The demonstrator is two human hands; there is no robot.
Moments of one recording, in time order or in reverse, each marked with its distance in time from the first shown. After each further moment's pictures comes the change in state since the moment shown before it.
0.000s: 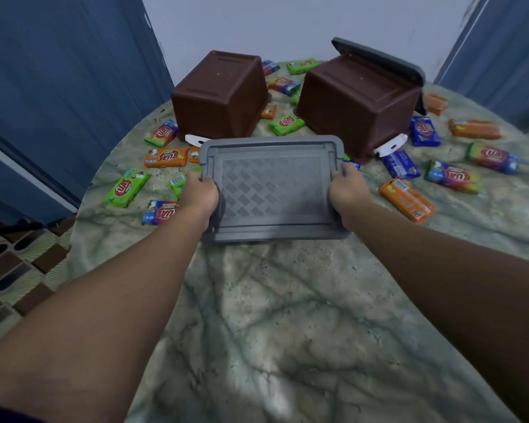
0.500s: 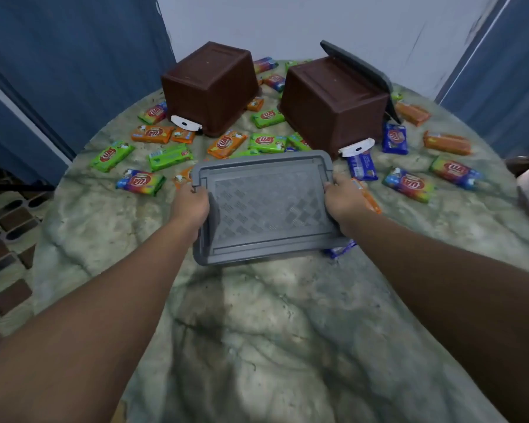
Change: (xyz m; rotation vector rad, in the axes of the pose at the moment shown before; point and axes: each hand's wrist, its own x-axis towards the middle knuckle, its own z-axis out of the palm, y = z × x) left_hand -0.126 -0.012 0.058 -0.012 0.124 -0.036; right_hand 0.012 0.050 -0.114 -0.169 -0.191 -0.145
